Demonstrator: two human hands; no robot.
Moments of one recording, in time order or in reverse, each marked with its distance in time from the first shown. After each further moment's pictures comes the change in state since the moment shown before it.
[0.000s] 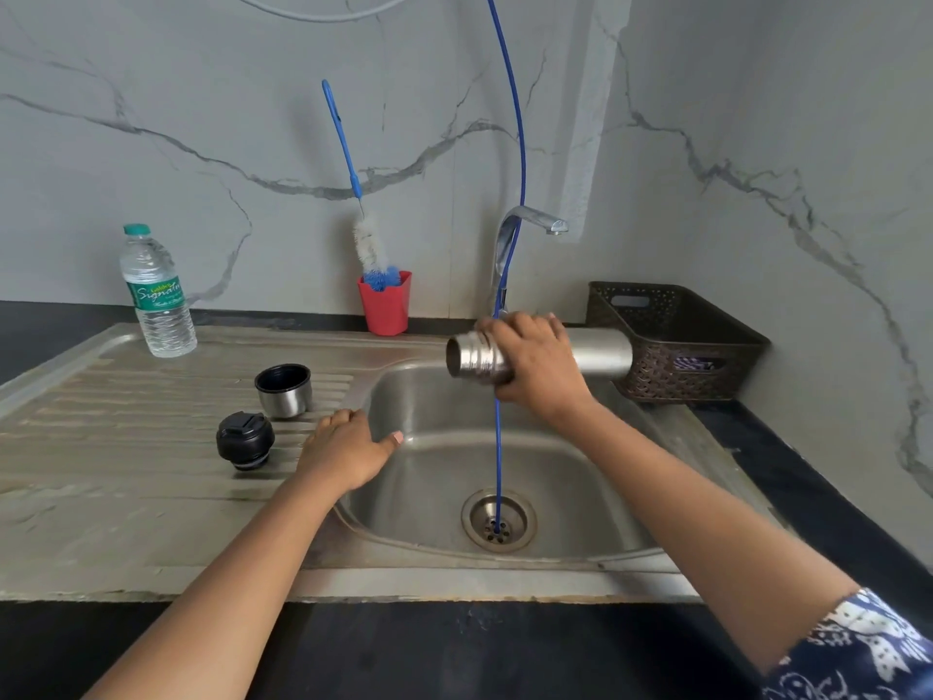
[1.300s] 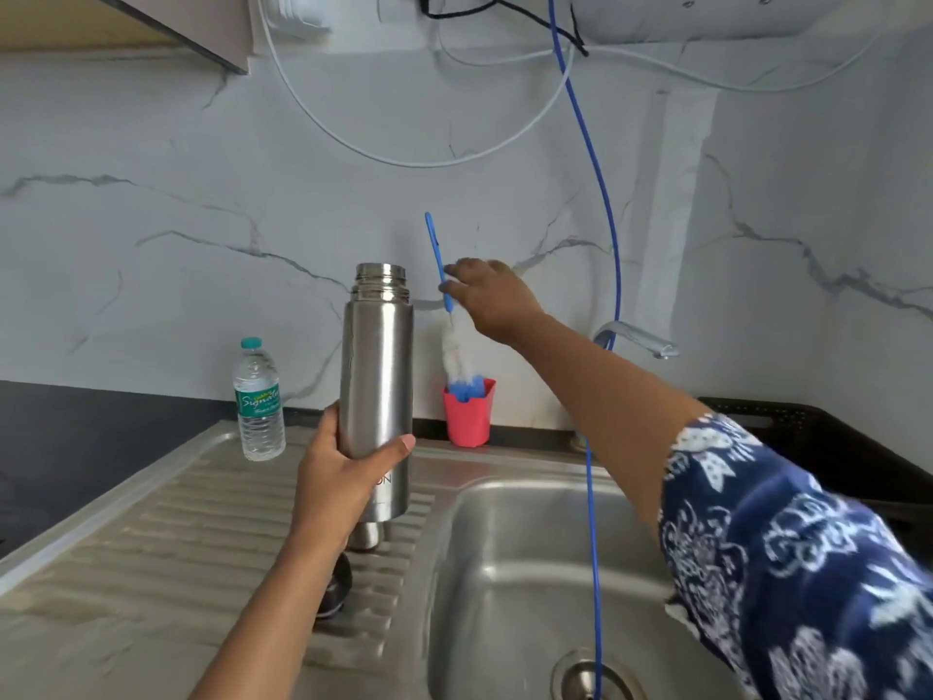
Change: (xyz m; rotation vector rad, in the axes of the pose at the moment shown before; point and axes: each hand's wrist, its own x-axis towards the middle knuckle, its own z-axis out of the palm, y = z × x) left_hand 0.023 -0.040 -0.104 -1.197 0.615 0.151; right_hand 0.268 -0.059 -0.016 -0.211 0.044 -0.378
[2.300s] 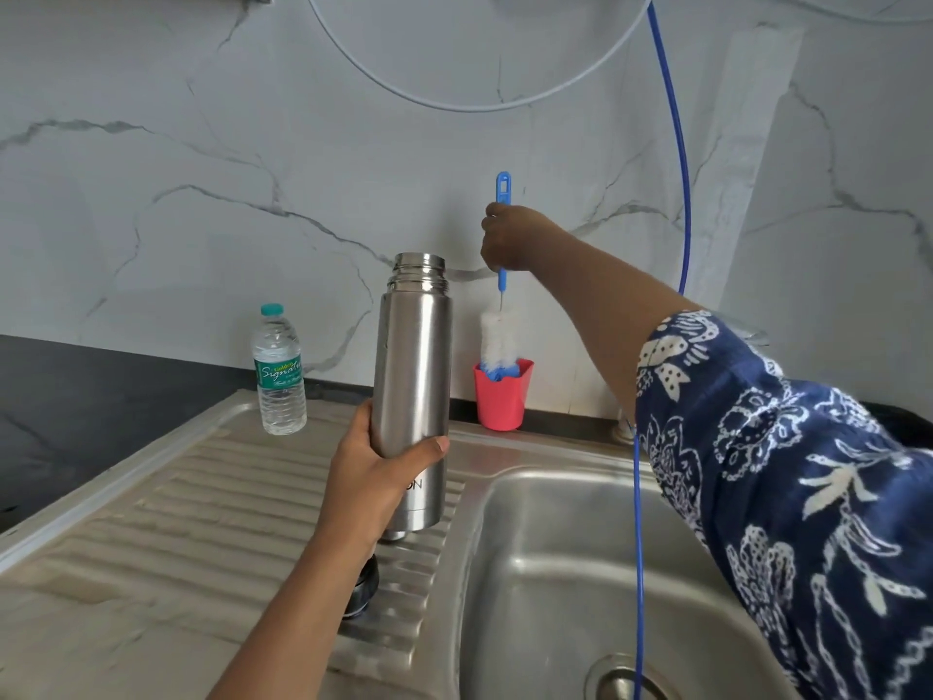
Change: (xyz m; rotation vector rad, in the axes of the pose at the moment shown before) left_hand 0.005 -0.019 -0.002 -0.088 -0.070 -0.123; right_hand 0.091 0.022 0.018 -0.591 -0.452 -0.172
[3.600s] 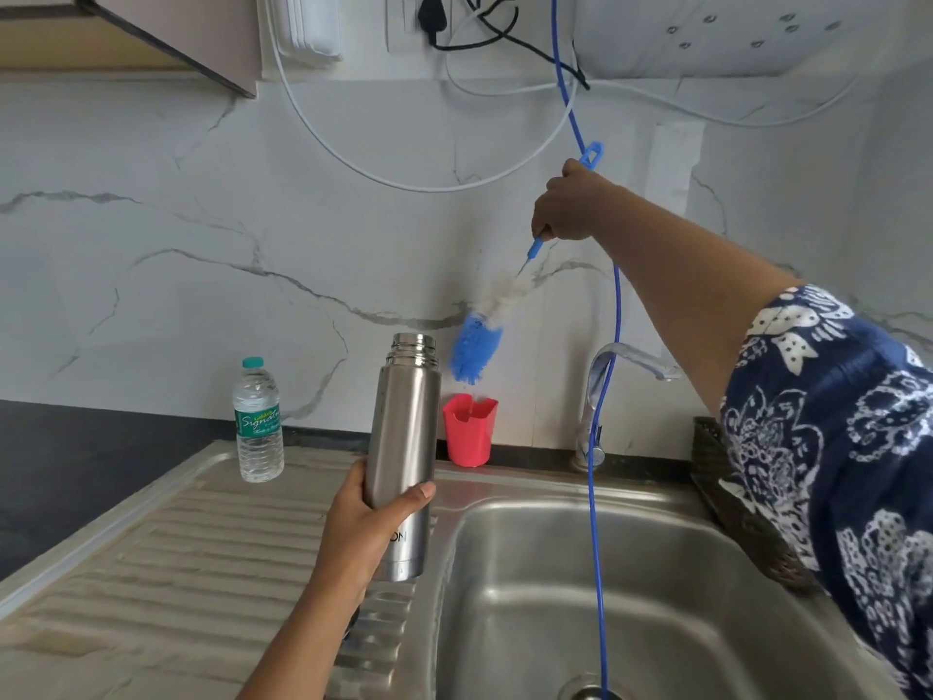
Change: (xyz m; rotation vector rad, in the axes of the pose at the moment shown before) left_hand -0.014 -0.008 0.006 0.013 -0.071 -0.040; right_hand -0.109 0.119 -0.025 0.020 -0.017 0.263
